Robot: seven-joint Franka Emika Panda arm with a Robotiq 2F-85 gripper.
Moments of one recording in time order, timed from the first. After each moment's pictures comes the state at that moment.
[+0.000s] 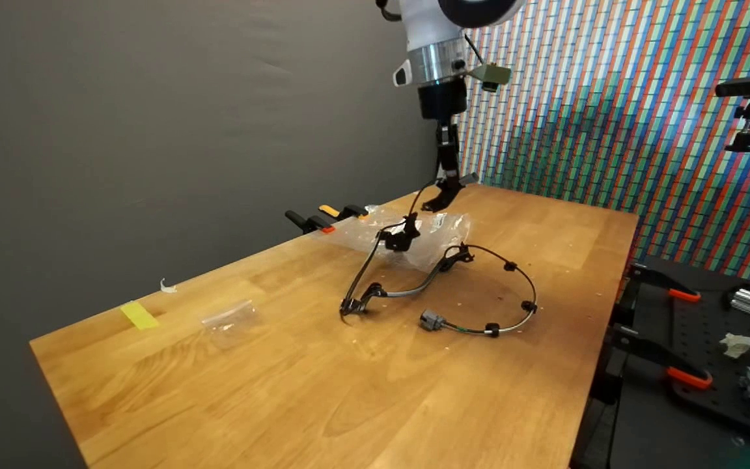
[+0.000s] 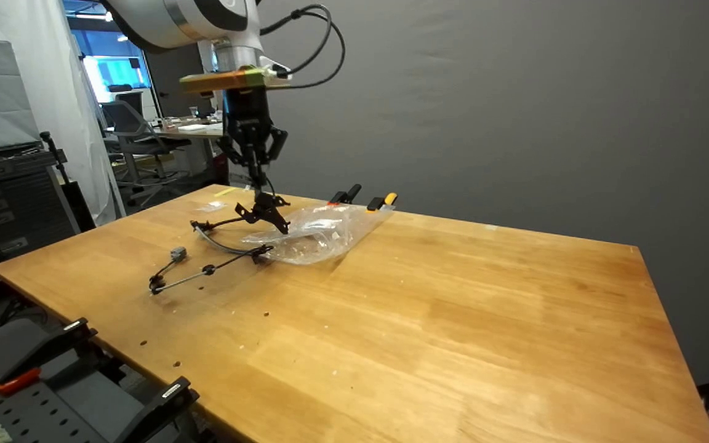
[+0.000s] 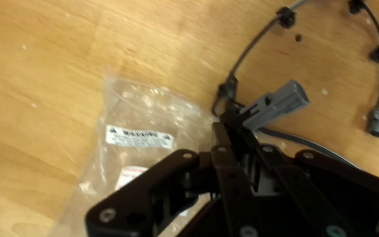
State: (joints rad) arm 0.09 0.25 0.08 -2.09 -0.20 2.13 -0.20
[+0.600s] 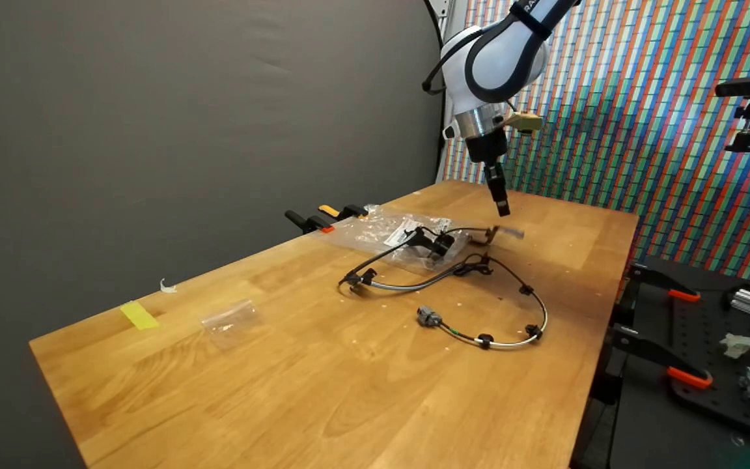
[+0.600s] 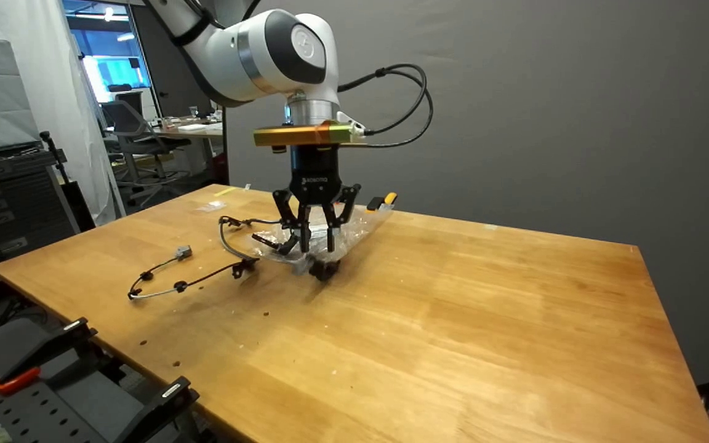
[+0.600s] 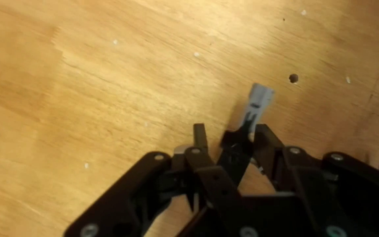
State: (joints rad) arm -0.08 0.40 -0.04 -2.11 -0.27 2.17 -0.37
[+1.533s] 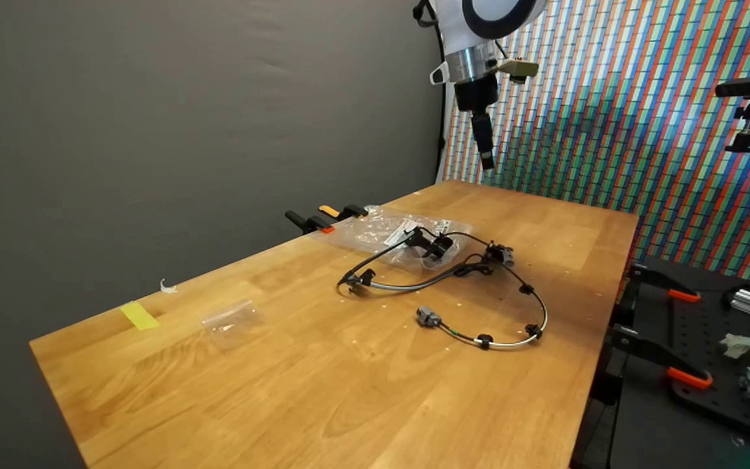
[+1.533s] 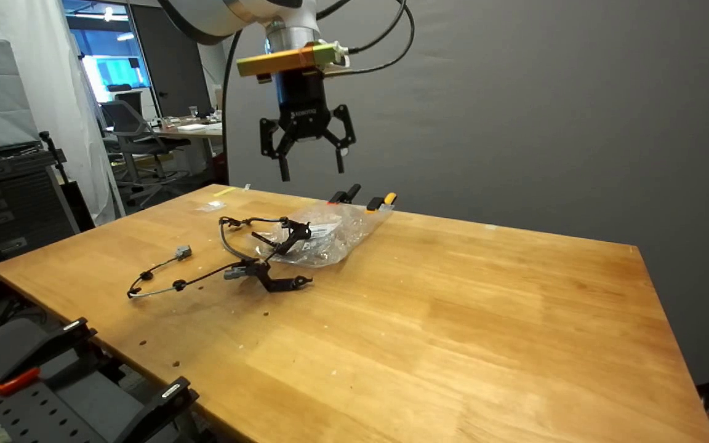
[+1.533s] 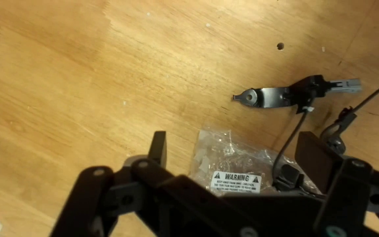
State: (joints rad) arm -0.04 0.22 0.00 -2.07 -0.29 2.07 -0.37
